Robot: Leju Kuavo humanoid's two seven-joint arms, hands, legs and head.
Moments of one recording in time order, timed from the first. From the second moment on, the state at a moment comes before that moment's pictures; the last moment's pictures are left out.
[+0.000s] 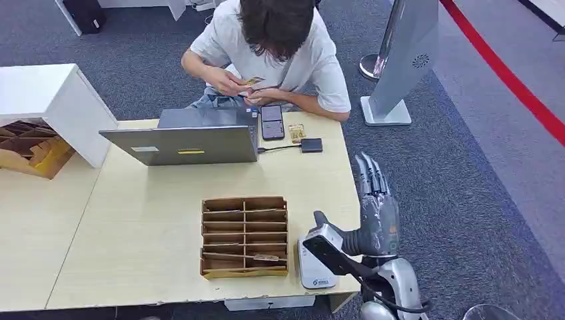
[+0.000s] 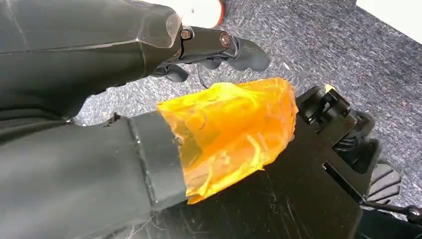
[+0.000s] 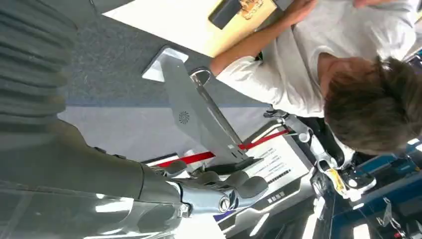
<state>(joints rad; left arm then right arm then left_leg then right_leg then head) -0.18 -0.09 -1.32 -0.18 0.47 0.38 -0.07 -0.03 -0.06 0.47 -1.67 1.00 -0.48 0.05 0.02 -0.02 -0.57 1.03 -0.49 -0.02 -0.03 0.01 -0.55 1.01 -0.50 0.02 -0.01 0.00</state>
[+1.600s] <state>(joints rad) -0.17 -0.10 -1.27 -0.18 0.44 0.39 -0.08 0.04 -0.05 0.55 -1.80 1.03 -0.51 -0.02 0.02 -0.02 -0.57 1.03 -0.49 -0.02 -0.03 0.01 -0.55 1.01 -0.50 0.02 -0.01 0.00</state>
